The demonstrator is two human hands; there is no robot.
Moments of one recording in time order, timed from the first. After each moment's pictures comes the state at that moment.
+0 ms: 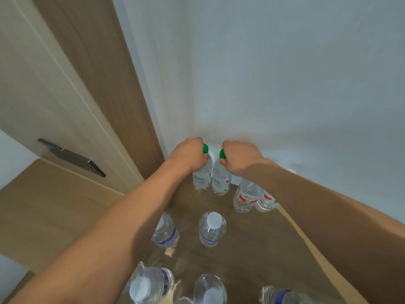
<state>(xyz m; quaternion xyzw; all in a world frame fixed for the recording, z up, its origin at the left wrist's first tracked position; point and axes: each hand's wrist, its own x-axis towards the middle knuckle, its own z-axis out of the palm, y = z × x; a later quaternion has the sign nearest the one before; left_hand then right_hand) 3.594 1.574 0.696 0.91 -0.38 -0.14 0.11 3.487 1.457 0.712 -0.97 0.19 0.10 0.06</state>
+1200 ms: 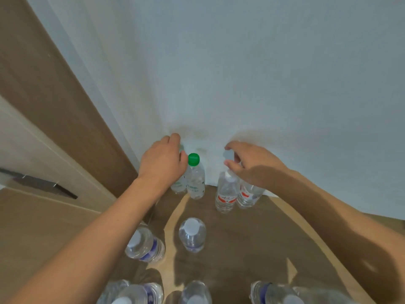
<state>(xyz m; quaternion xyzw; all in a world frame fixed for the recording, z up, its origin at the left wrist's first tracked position) 3.565 1.582 0.721 0.89 -0.44 0.07 0.13 3.393 1.418 0.738 -0.96 0.22 0.01 0.17</state>
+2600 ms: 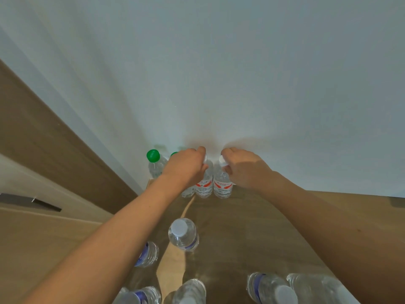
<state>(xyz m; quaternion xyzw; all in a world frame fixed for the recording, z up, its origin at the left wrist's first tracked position) 3.527 1.516 0.689 0.81 -0.58 -0.03 0.01 3.378 1.411 0.689 -0.97 0.23 -0.01 0.08</state>
